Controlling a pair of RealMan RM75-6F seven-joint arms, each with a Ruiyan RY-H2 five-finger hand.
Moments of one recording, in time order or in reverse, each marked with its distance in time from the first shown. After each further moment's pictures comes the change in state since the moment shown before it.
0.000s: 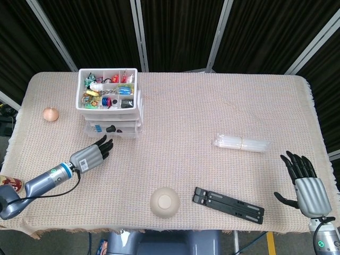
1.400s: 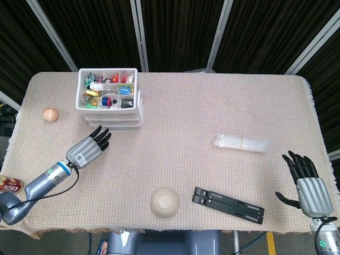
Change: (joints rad) left arm 0.085 -0.001 -0.056 -0.059 -0.112 0.164 -0.019; right arm -0.003 0.006 0.002 -0.004 0.010 -0.002 0.006
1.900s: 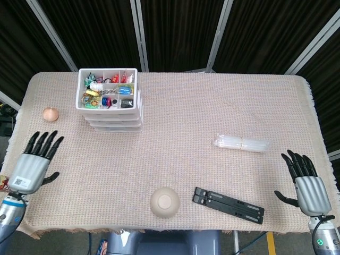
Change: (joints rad) left arm 0.399 0.192 -0.008 -0.446 -0.193 0.487 -0.237; right arm 0.005 -0.014 0.010 -0.003 0.016 -0.007 -0.031
